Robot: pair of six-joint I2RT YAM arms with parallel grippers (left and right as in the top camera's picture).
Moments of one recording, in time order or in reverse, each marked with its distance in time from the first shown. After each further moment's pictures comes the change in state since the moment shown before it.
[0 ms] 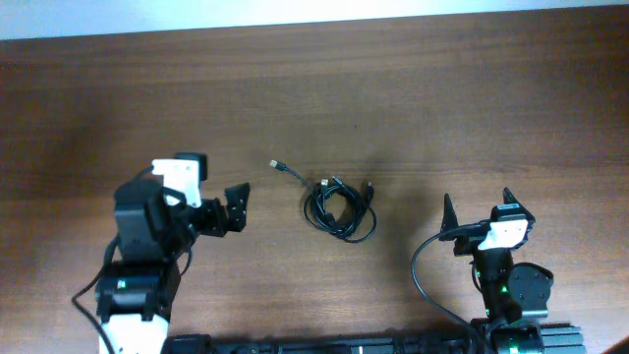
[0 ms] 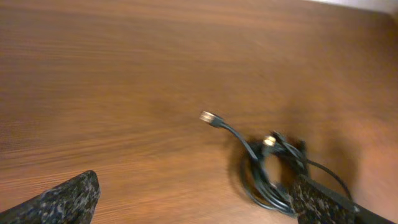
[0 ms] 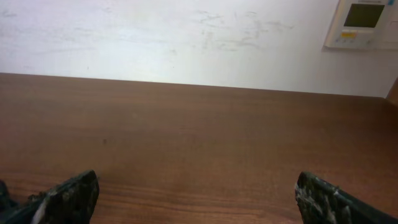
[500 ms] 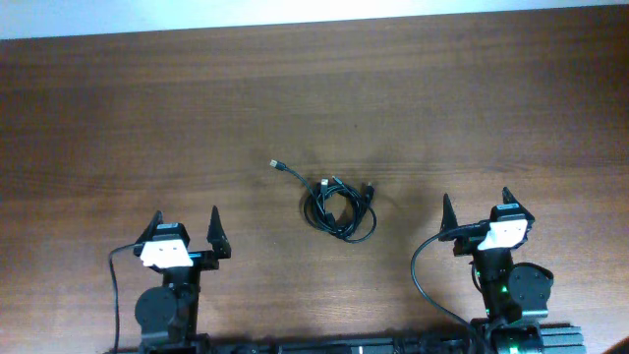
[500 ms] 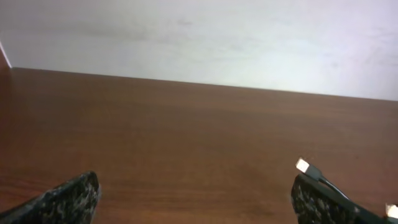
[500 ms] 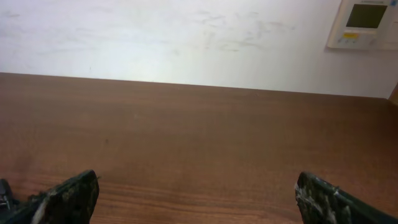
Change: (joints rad) left arm 0.056 -0.844 -0.664 0.384 -0.320 0.004; right arm 0.000 0.000 0.000 0.000 -0.008 0.000
